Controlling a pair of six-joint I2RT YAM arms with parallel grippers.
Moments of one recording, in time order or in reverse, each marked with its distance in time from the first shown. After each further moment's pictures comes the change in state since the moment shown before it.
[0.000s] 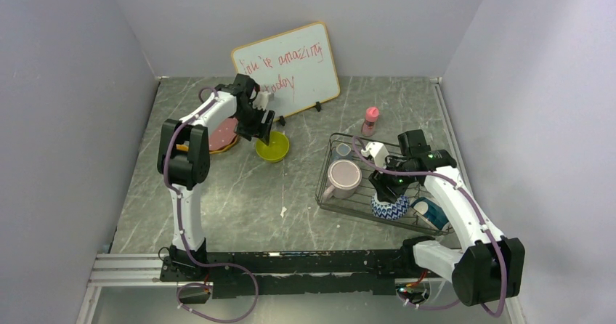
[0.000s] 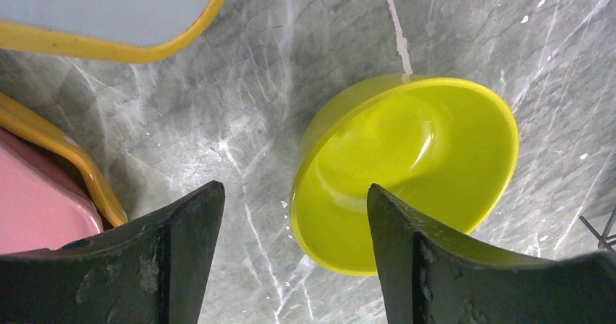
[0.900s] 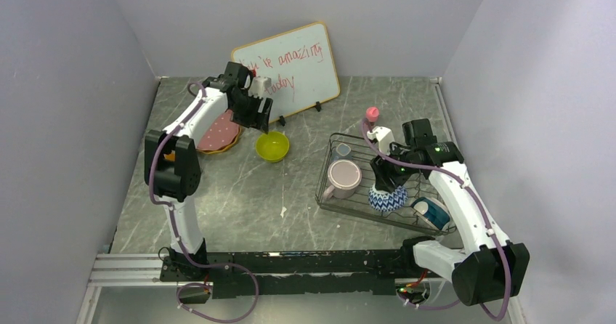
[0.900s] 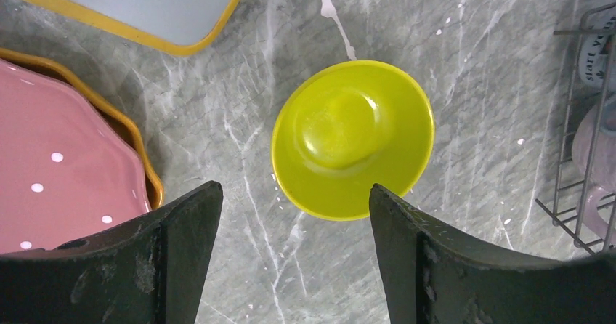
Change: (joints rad) left arm 0.000 -0.158 0.000 -0.007 0.008 0.010; right arm 0.000 0.000 0.140 -0.040 -0.018 0.177
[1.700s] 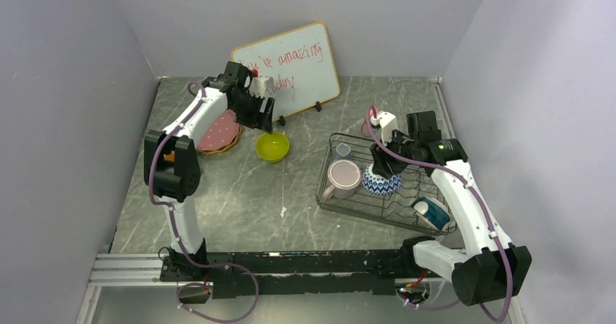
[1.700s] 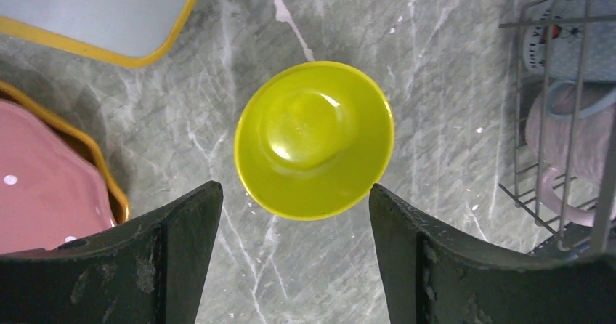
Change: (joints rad) left arm 0.000 -0.007 0.000 -0.001 0.092 -0.001; right arm 0.000 0.000 0.061 0.113 -0.012 0.069
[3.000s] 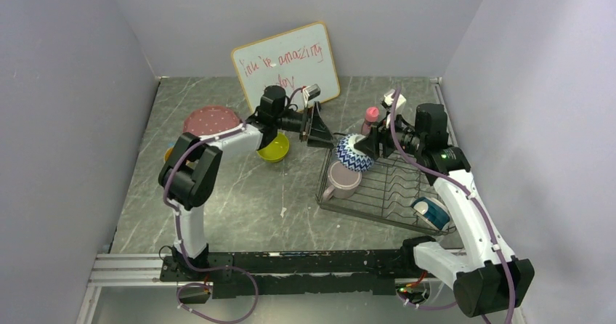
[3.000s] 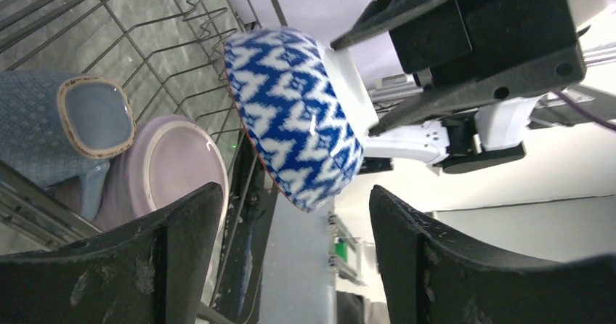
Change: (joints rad) left arm -0.284 -0.035 -0.402 1.242 0.795 -1.057; right arm 0.000 -0.076 -0.052 0.432 -0.246 0.334
